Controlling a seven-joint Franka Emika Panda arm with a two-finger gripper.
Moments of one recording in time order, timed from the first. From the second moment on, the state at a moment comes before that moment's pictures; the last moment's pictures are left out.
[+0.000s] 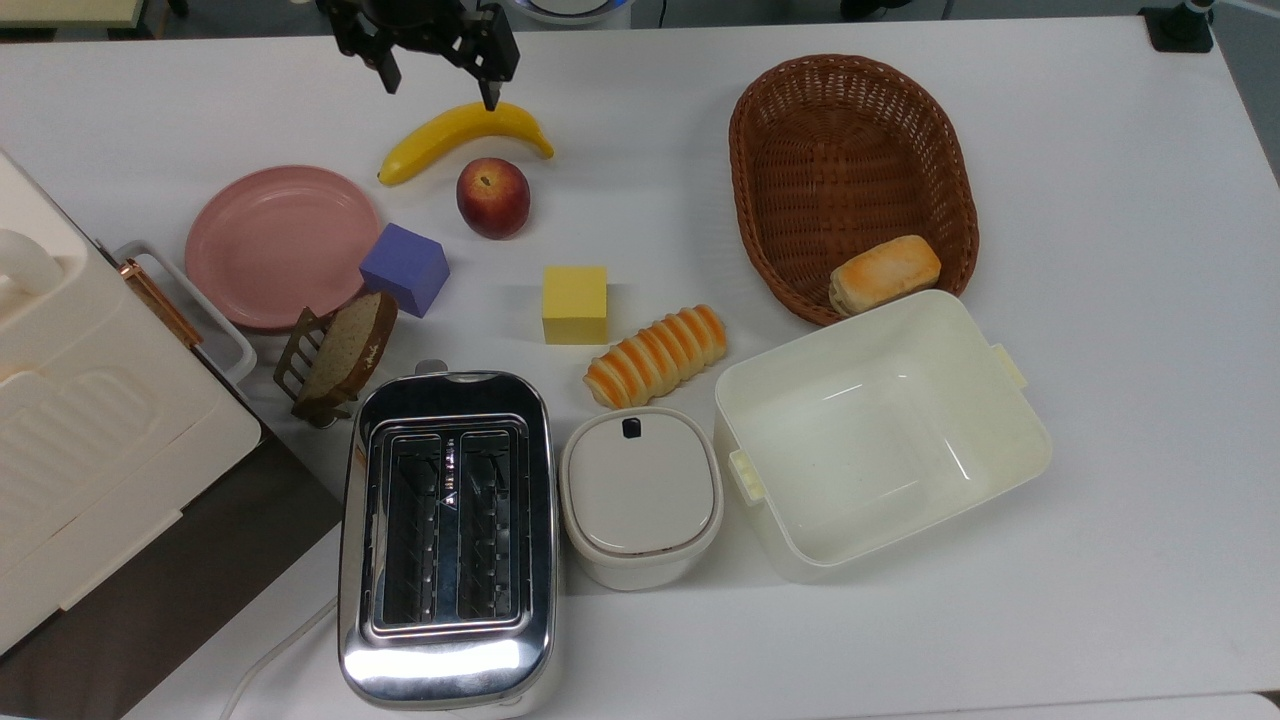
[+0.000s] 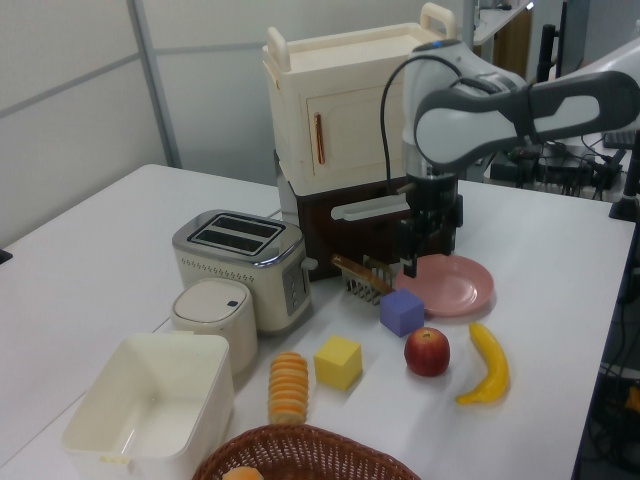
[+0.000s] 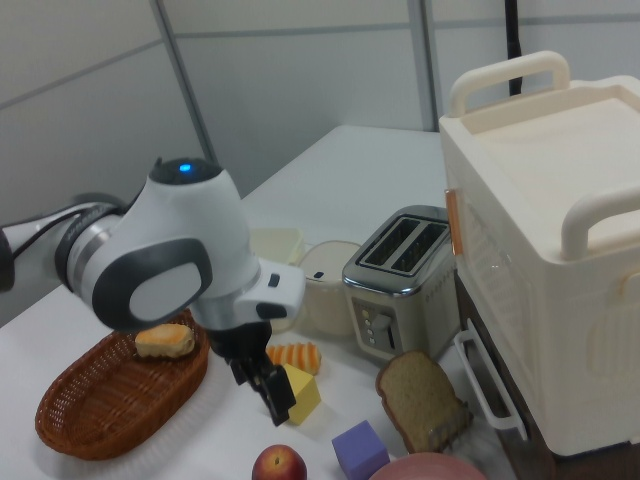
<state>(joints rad) -0.04 -0.14 -0.12 -2.07 0.03 1.92 0.05</state>
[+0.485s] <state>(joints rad) -0.04 -0.16 -0.12 -2.23 -0.01 2.11 0.05</state>
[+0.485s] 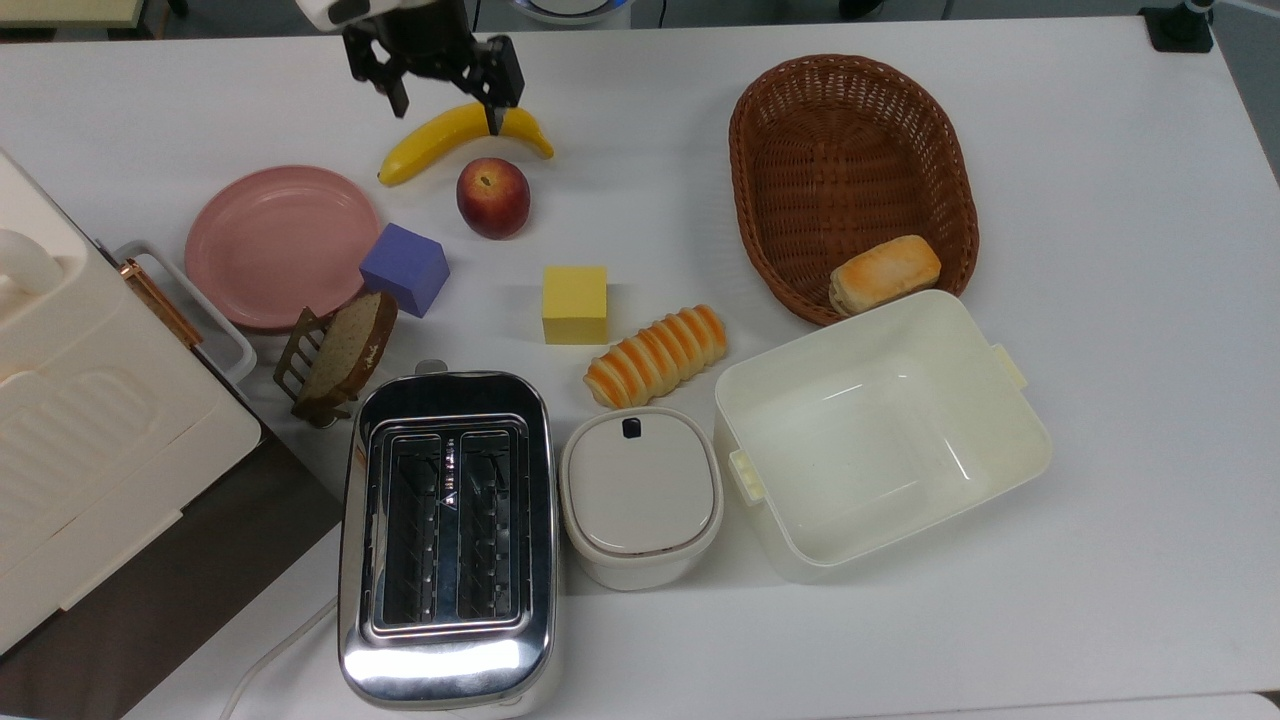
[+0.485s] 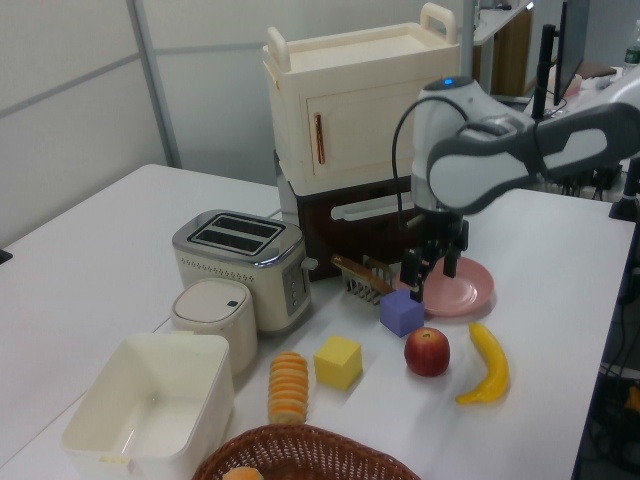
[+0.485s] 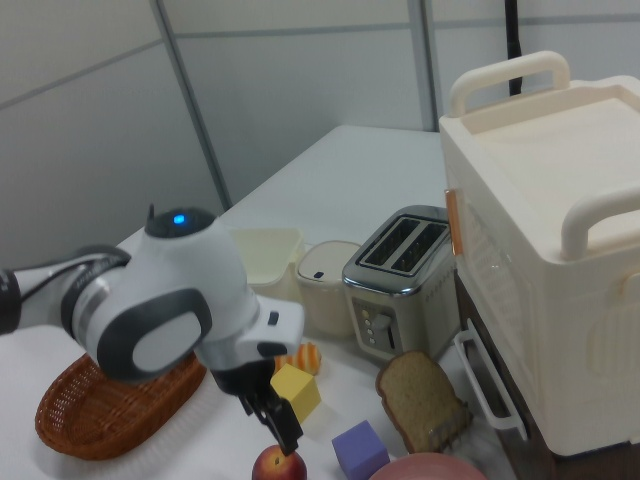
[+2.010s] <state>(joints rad) 0.02 -0.03 -0.12 -2.32 -0.02 2.29 -0.01</state>
